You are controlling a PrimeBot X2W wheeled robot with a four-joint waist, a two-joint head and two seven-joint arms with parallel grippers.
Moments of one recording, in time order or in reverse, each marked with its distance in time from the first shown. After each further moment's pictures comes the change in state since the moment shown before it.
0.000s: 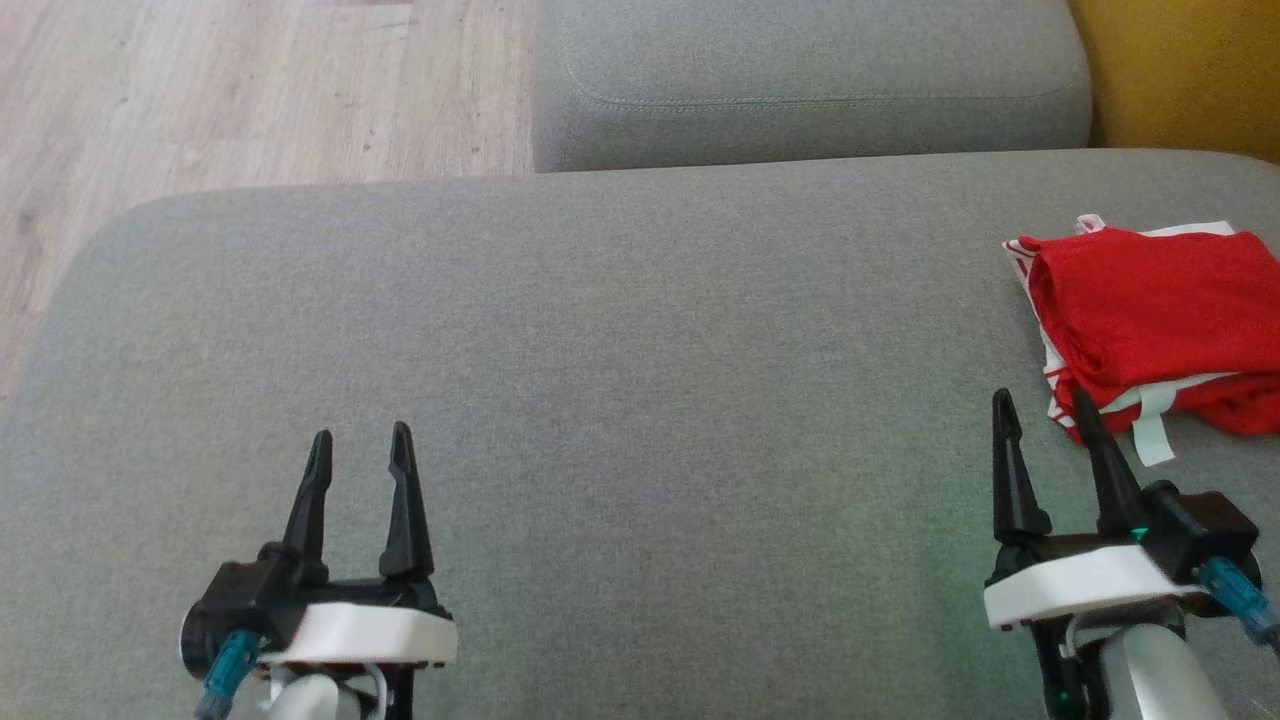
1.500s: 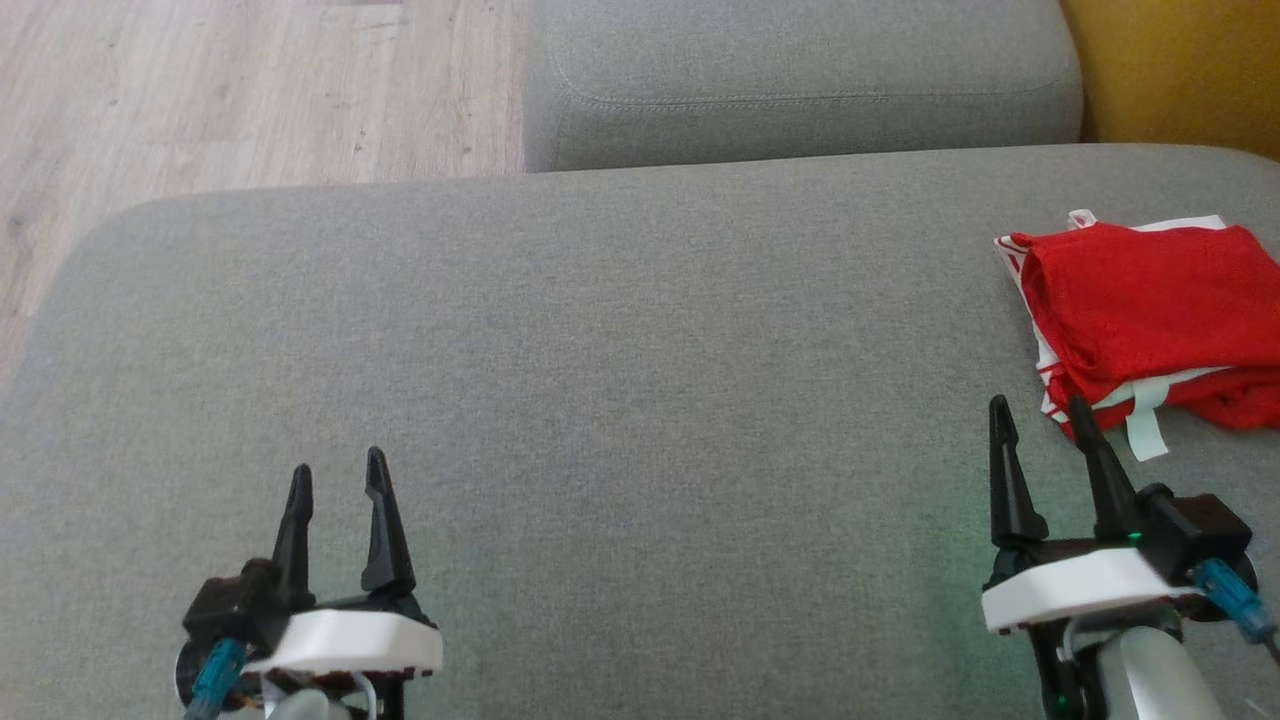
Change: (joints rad) left arm -0.005 0.000 0.015 0.081 -0.073 0.043 0.000; right arm -0.002 0.000 0.001 0.021 -0.003 0.000 0.000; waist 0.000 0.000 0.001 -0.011
